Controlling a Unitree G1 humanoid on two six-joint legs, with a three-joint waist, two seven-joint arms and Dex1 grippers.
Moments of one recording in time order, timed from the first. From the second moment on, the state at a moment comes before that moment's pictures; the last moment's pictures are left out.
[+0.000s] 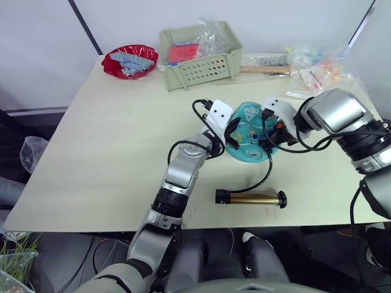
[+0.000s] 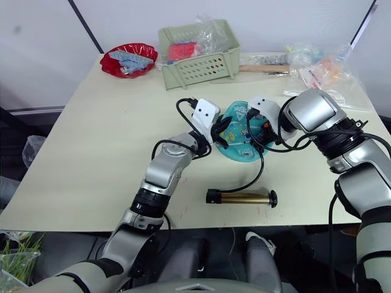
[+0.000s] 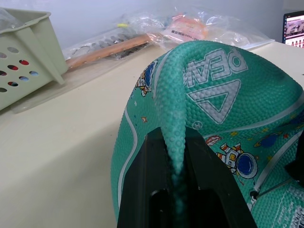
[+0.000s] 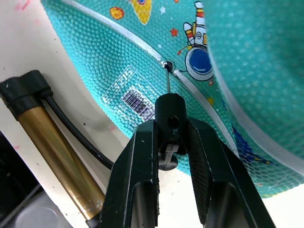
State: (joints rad) left arm -0.63 0.05 -0.20 0.10 -0.02 0.46 -0.38; right arm -1.17 -0.69 0.63 0.28 0.24 1.28 1.08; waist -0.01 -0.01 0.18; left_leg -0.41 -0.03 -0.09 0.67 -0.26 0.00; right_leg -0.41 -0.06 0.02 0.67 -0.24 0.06
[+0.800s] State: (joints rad) left arm -0.62 0.05 -0.20 0.09 -0.02 0.46 -0.38; right arm -1.17 -0.64 0.59 0.33 0.23 1.29 1.05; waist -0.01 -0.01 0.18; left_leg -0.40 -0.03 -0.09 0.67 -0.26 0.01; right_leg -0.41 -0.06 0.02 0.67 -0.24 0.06
